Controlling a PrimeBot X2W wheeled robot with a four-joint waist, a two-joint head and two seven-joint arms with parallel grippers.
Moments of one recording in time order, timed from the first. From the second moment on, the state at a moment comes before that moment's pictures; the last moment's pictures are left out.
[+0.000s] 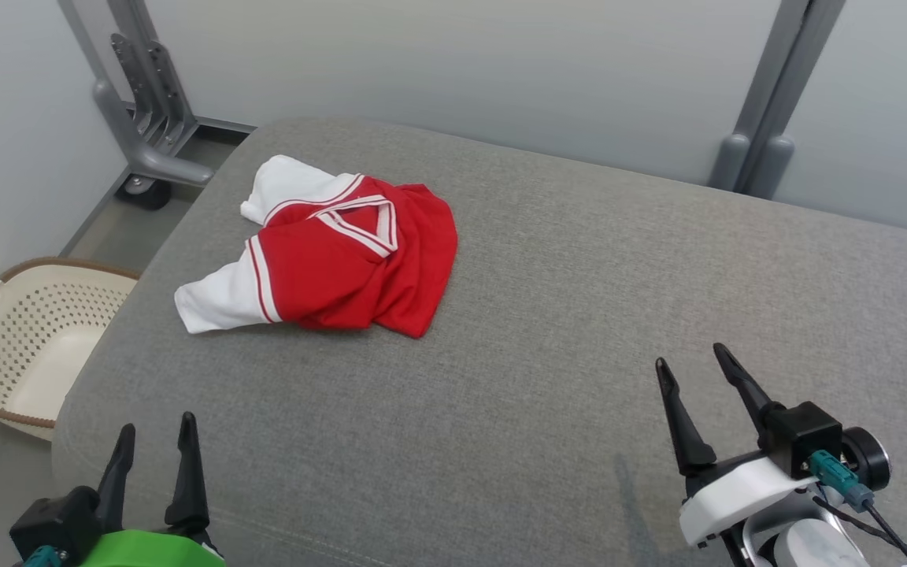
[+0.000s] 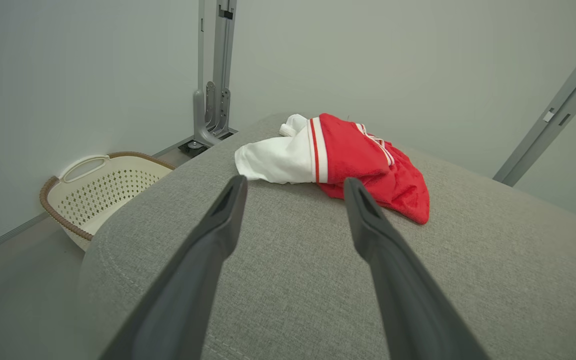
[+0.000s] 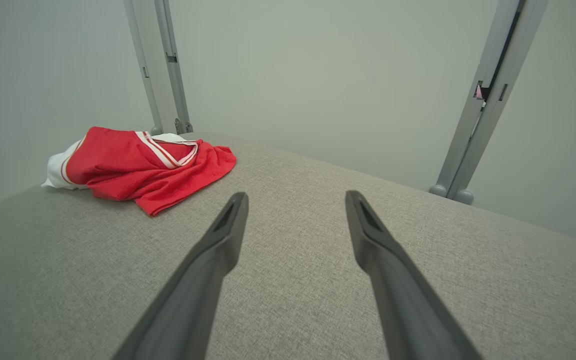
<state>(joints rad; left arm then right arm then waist) 0.11 0.11 -0.09 0.12 -0.46 0.03 -0.25 0.05 -0.15 0.30 0.13 0.15 -0.04 -0.26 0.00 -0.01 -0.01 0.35</state>
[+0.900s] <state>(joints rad) -0.24 0.12 -0.13 0.25 -0.61 -0.03 0.07 0.00 -0.22 0.34 0.09 0.06 -0.02 -0.25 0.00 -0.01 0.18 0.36</state>
